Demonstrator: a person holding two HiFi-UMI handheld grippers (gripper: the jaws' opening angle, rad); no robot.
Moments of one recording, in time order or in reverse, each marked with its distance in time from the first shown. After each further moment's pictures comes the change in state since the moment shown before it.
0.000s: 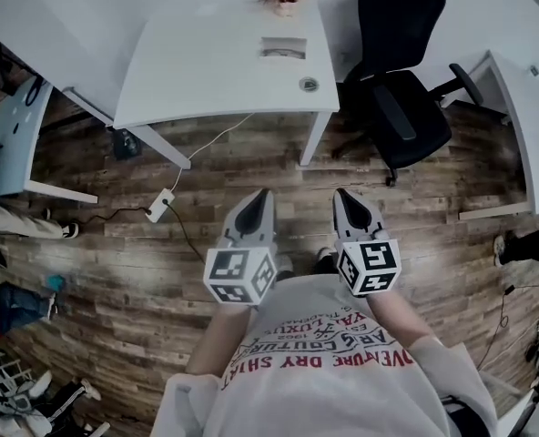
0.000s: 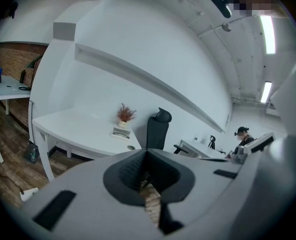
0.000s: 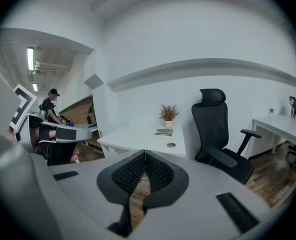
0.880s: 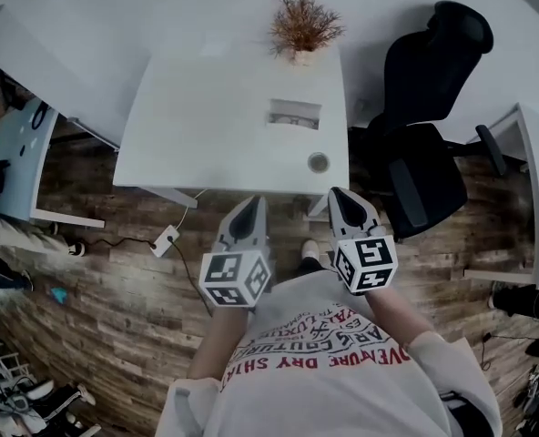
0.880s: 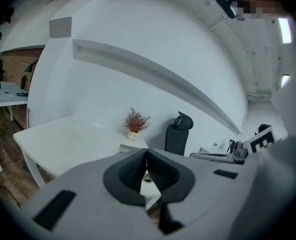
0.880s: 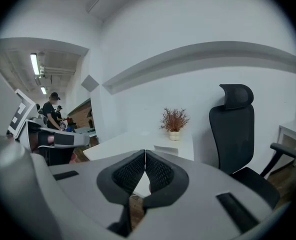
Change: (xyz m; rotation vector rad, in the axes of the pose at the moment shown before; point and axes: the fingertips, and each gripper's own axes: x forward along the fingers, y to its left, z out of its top) left arm 0.195 0.082 0.092 -0.003 -0.035 0.129; right arm 0.217 -0.091 0.099 -0.028 -0.029 0.130
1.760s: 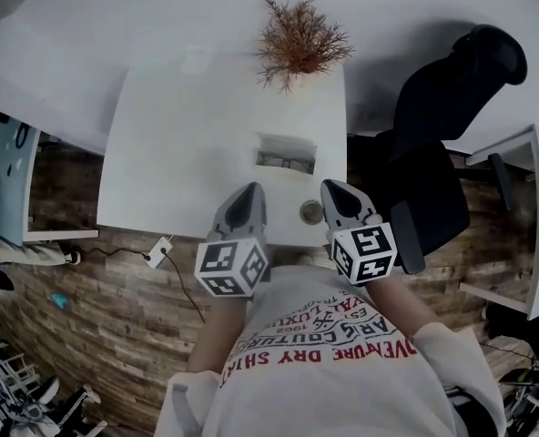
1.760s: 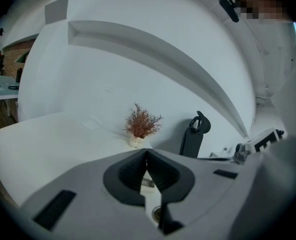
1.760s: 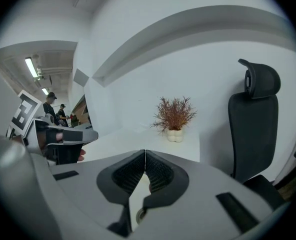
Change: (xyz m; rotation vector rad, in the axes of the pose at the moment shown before) left arm 0.178 0.042 0.046 -0.054 0.035 0.030; right arm 0.155 -0.085 0.031 0.015 0.118 0.088
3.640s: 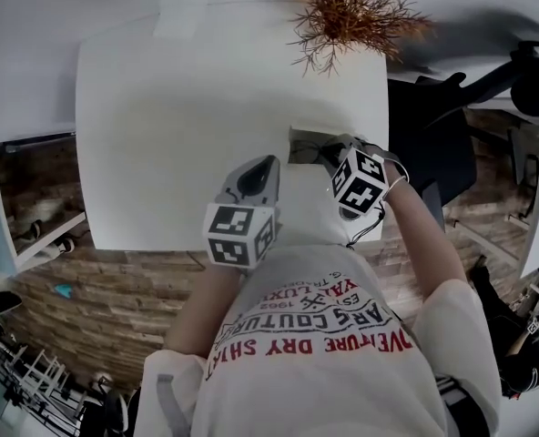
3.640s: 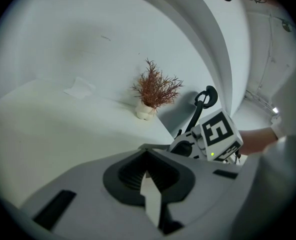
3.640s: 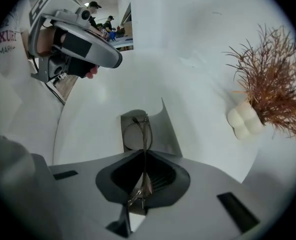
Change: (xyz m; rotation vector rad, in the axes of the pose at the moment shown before) left arm 0.109 0.108 -0.043 0.010 0.417 -0.216; right arm 0.183 0.001 -0.112 -0.680 0.834 0.352
